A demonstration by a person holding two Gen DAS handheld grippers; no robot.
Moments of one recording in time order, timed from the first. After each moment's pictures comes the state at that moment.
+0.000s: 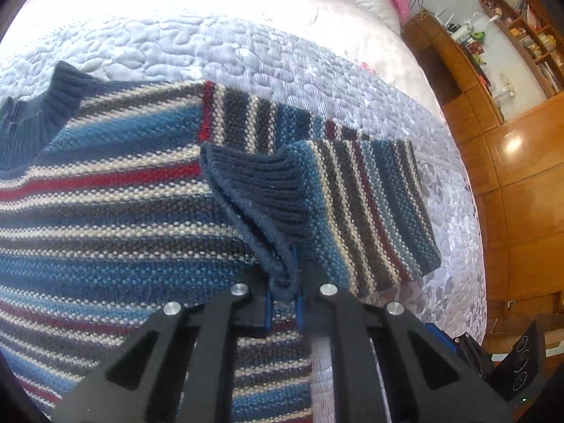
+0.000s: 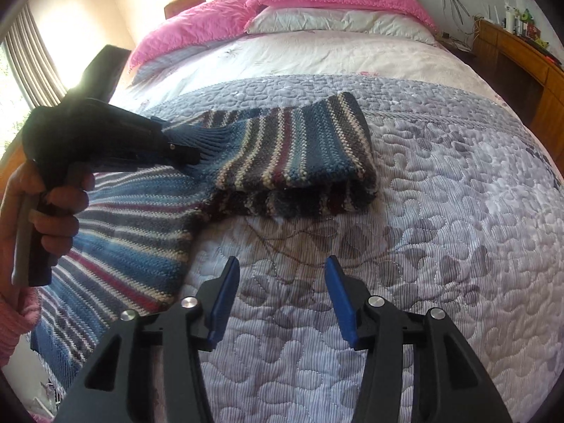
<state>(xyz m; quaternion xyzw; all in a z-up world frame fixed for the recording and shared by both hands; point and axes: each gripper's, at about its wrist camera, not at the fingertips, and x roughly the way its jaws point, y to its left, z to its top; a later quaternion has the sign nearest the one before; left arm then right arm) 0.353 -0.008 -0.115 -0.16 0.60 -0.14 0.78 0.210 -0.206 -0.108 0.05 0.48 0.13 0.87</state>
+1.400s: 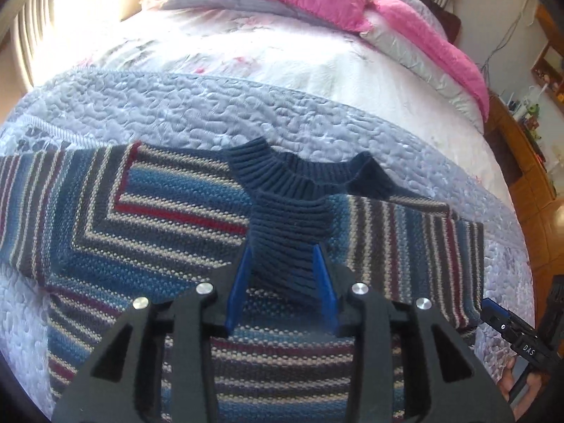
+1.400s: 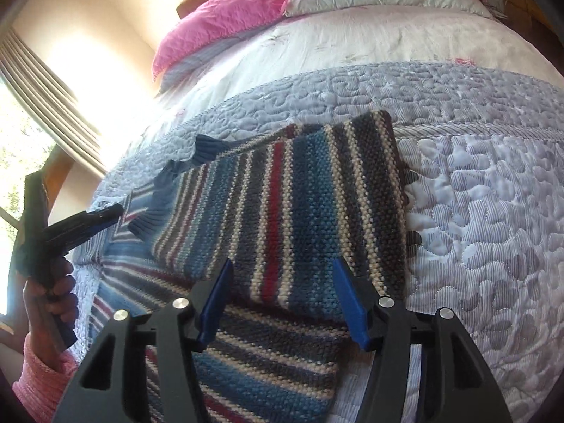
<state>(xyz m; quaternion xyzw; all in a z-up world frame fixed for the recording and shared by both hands) 0.311 0.242 -0.074 -0.14 0.50 0.02 0.85 0.311 -0.102 -0.123 0.14 0.51 0.21 0.82</state>
